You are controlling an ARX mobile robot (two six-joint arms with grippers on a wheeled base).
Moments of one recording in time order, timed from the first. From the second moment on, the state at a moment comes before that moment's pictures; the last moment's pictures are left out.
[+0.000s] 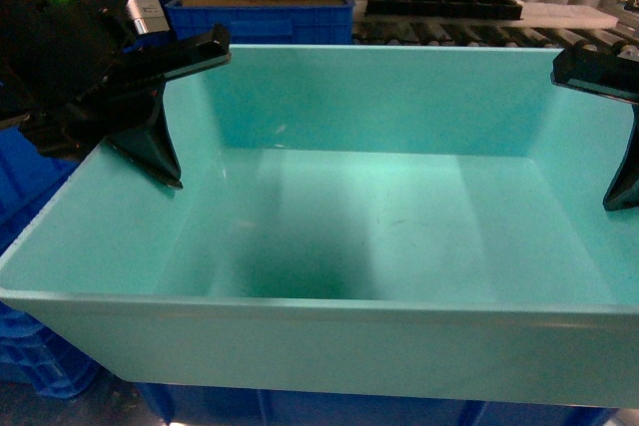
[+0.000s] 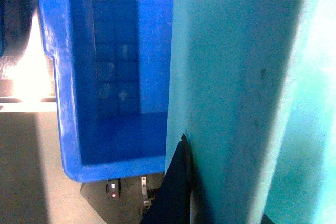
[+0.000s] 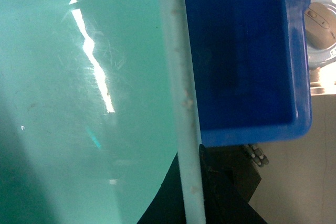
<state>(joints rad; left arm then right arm) -0.24 1.79 1.40 -0.75 0.19 -0.29 0.23 1.67 1.28 -0.74 -0.05 0.45</state>
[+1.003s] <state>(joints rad) -0.24 2.01 1.40 -0.65 0.20 -0.23 0.21 1.84 1.21 -0.56 -0.08 0.40</state>
